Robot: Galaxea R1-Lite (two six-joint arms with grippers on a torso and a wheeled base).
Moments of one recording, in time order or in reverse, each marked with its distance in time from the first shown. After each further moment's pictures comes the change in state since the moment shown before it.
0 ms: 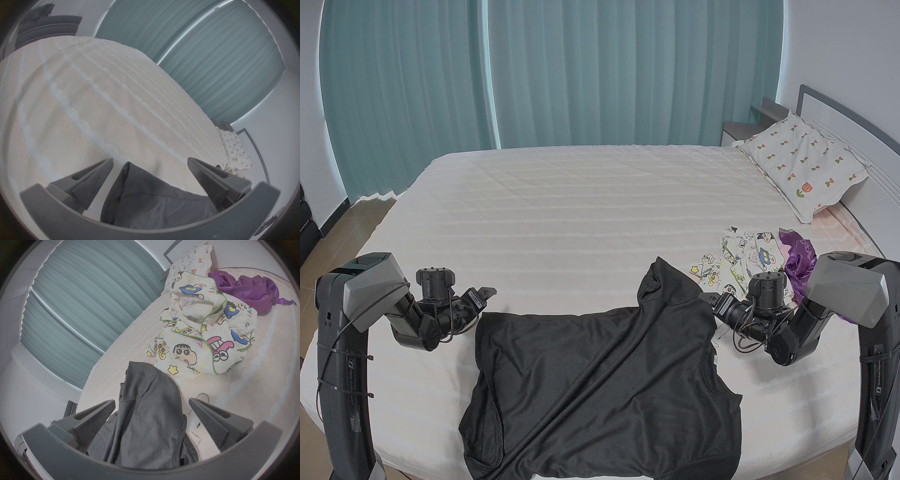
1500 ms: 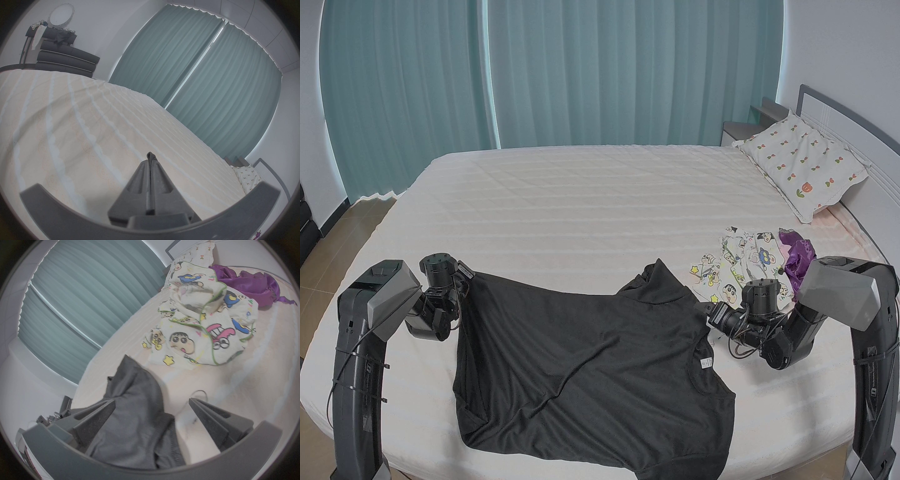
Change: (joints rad) left arm 0.015 0.169 -0.310 -0.163 0.393 -0.004; right arm 0.012 0.044 -0.019 0.023 -0.006 -0.026
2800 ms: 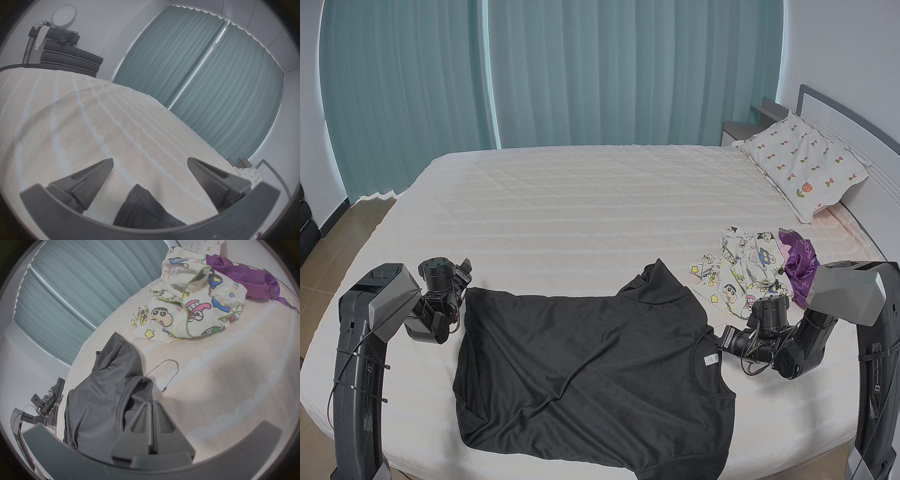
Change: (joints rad) left arm 0.020 0.024 -0.001 -0.008 0.013 -0.006; right arm -0.042 -0.017 0.139 0.040 0.094 -0.137
